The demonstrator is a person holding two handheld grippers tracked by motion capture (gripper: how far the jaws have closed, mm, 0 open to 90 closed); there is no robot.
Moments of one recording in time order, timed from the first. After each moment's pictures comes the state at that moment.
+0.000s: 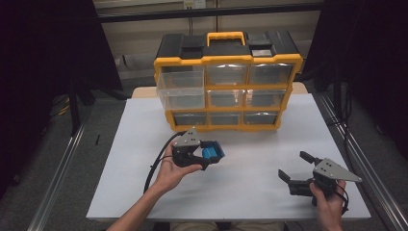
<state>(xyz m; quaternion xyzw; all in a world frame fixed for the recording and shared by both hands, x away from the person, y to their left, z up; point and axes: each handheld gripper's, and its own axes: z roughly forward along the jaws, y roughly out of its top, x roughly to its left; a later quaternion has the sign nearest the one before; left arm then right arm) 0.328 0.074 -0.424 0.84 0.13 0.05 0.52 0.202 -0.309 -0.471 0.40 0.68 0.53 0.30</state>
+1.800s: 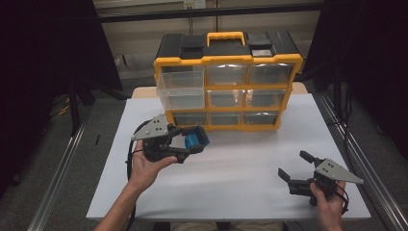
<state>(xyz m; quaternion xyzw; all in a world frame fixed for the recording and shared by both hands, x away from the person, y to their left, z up) 0.304 0.127 -0.339 0.79 0.11 0.08 0.60 0.201 -0.308 -0.471 0.41 0.66 0.55 0.31</state>
